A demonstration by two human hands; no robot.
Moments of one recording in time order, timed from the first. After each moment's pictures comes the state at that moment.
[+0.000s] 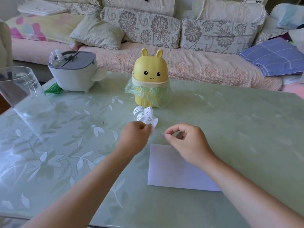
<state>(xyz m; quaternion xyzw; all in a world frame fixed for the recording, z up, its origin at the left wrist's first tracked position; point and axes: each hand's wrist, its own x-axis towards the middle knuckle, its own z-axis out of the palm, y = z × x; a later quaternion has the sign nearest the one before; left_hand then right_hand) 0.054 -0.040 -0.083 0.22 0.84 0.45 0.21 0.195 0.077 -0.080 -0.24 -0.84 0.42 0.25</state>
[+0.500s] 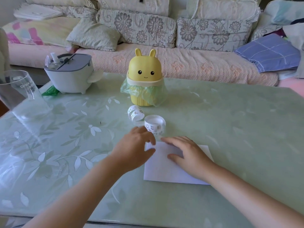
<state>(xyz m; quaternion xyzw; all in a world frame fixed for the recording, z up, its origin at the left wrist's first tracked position) 0.070 -0.065 -0.096 0.55 0.80 0.25 0.04 0.235 0.090 -0.118 -0.17 -0.93 0.30 0.10</state>
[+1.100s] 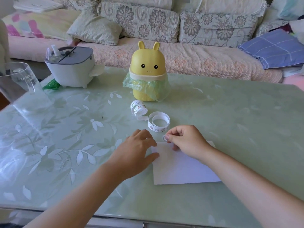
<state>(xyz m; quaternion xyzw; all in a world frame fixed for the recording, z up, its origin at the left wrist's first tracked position) 0.077 -0.083 -0.120 0.59 0.78 0.21 0.03 0.202 0.084 -0.094 -0.32 -0.79 0.50 0.11</state>
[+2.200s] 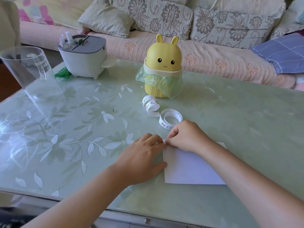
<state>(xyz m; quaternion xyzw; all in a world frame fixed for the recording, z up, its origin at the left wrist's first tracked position) 0.079 -0.106 -0.132 0.61 0.77 0.20 0.03 0.162 0.069 -0.085 -0.33 -0.91 0.26 -0.03</state>
